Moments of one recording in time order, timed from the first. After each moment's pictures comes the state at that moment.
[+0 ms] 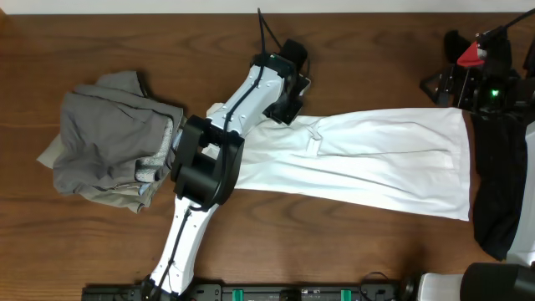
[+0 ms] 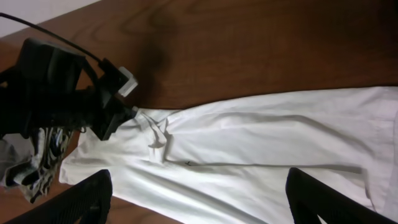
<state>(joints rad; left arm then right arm) -0.49 2.43 2.05 -1.09 0.05 0.12 -0.28 1.54 1.65 -1.16 -0.52 -0.01</state>
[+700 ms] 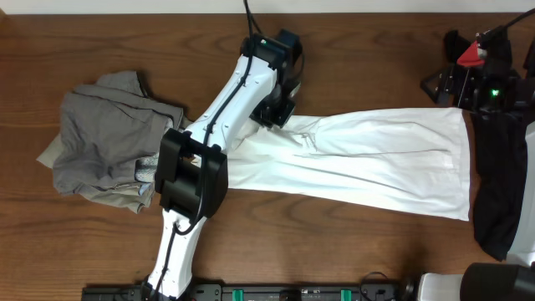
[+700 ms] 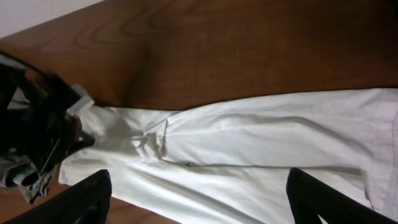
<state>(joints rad) -0.49 2.27 2.10 -1.47 0.06 0.01 -0.28 1.54 1.65 -1.16 -0.52 -0.01</state>
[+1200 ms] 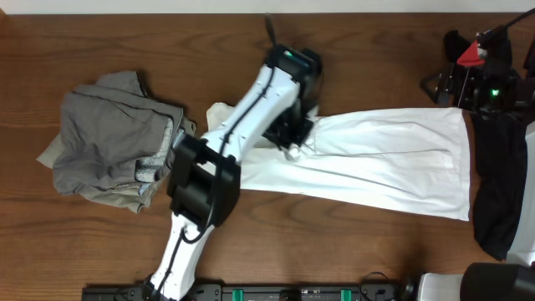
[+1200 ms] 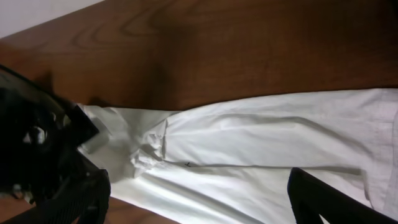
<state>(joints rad) -0.62 2.27 2.09 -1.57 0.18 -0.04 -0.28 1.54 1.65 -1.16 -0.52 -0.01</state>
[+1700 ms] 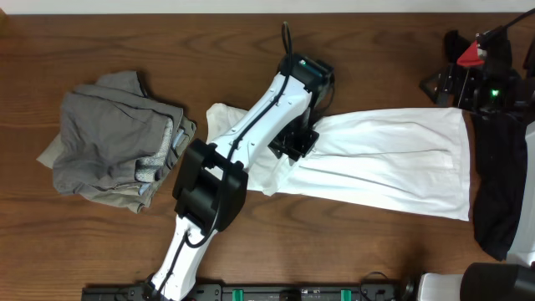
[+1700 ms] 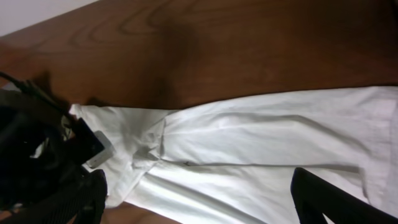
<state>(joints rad) -0.65 2.27 2.09 -1.63 0.12 -0.04 -0.28 1.54 1.65 -1.16 -0.50 -0.01</state>
